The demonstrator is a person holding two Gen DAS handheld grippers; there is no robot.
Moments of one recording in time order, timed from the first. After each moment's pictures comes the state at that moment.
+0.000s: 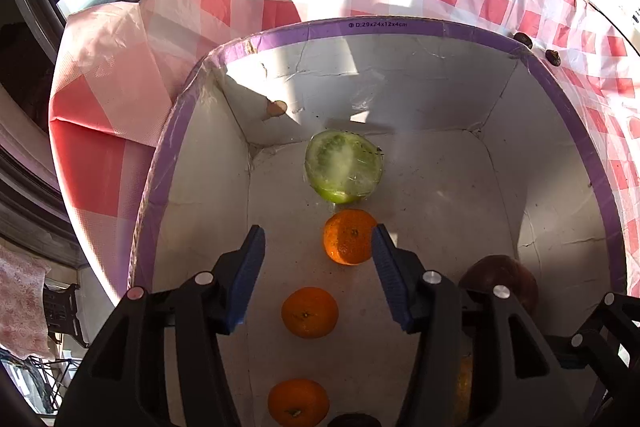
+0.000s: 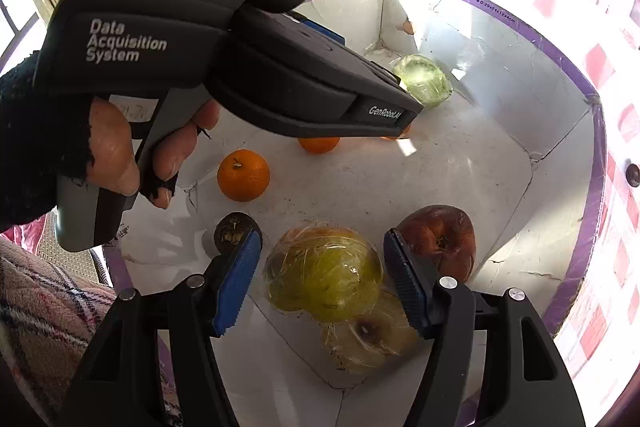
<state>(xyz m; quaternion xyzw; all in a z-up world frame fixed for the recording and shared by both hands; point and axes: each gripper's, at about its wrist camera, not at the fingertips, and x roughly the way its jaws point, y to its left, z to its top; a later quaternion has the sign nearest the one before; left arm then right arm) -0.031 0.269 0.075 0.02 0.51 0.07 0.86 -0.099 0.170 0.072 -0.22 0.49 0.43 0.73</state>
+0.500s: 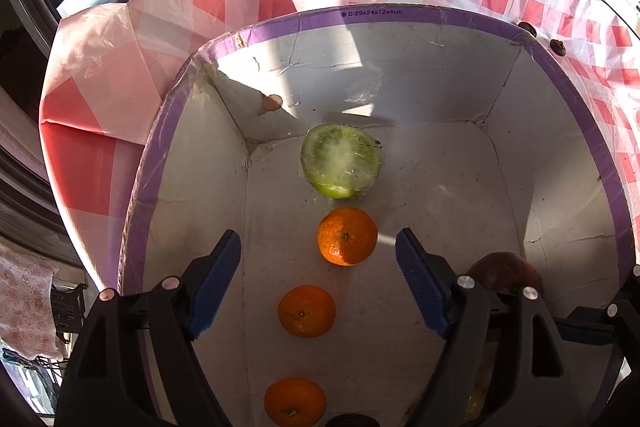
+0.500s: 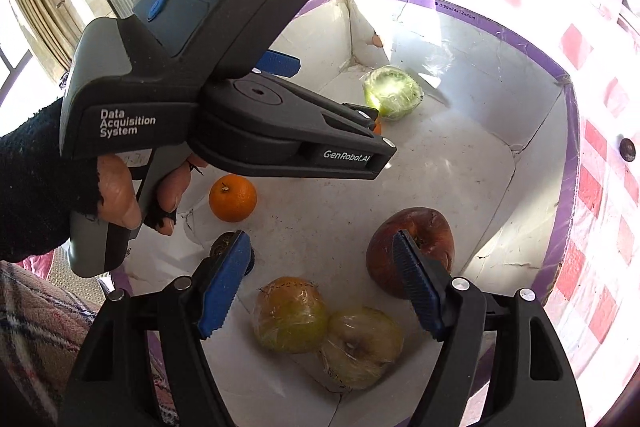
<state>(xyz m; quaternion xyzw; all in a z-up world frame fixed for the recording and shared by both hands) -0.027 0.261 0.069 0.04 0.52 0.08 0.85 -0.083 0.149 0.083 -0.16 0.47 0.43 0.75</state>
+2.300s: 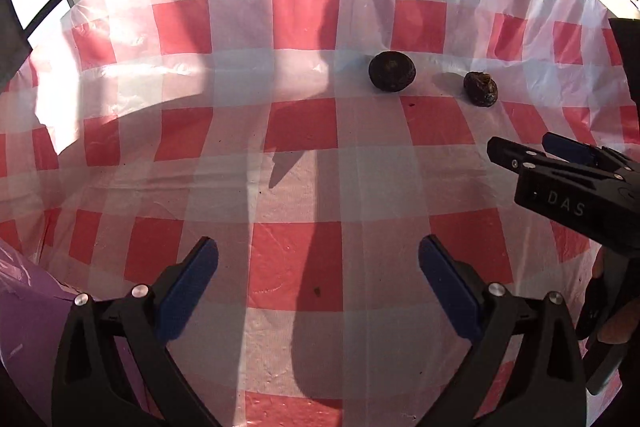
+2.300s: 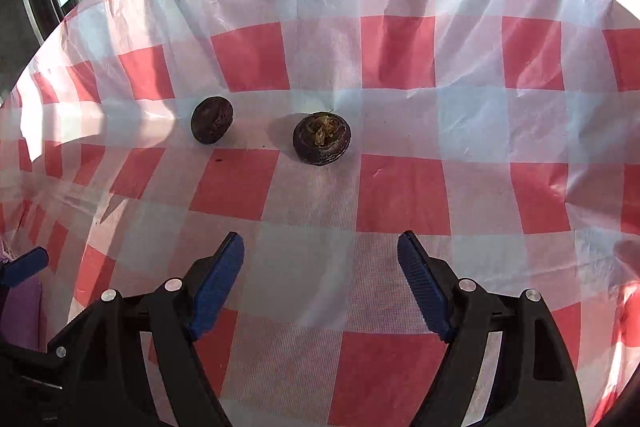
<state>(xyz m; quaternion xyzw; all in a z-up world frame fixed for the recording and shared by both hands) 0.170 -0.024 0.019 0.03 0.48 0.05 0.88 0.248 -0.168 0.006 -0.02 0.45 0.12 0.88</state>
